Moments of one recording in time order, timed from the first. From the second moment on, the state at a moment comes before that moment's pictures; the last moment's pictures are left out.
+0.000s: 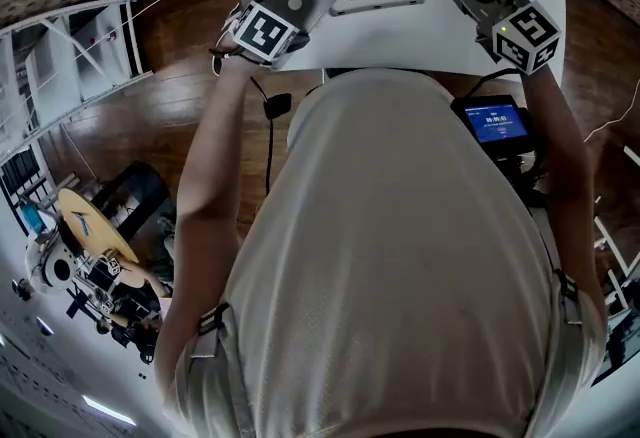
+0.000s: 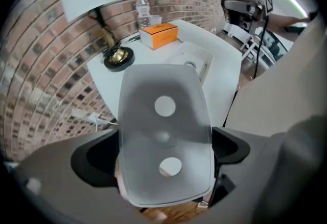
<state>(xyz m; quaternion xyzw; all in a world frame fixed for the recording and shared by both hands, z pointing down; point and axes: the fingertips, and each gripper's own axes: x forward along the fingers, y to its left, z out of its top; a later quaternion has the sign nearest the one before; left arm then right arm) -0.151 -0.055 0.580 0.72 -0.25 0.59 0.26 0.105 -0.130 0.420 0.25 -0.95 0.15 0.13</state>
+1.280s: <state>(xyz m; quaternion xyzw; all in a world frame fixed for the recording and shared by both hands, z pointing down) -0.182 -0.016 0.675 0.65 -0.26 0.66 0.30 0.088 -0.109 0.425 0.25 -0.95 0.15 0.15</state>
